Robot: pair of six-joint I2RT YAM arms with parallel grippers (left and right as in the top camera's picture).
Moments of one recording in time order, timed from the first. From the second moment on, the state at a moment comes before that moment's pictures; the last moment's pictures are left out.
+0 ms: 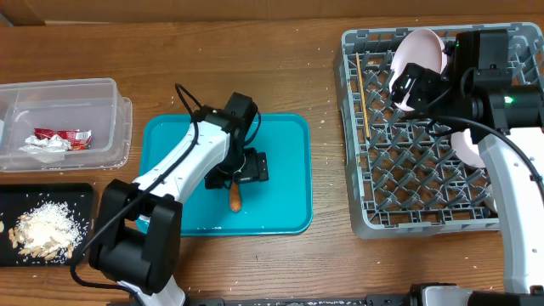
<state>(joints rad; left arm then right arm) -0.39 1.83 1.24 -1.02 0.11 -0.51 0.02 1.49 1.56 -1.05 -0.09 0.44</state>
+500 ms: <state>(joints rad) -0.35 1.93 1.22 -0.99 0.10 -0.49 0.02 1.49 1.56 -1.05 -0.09 0.44</state>
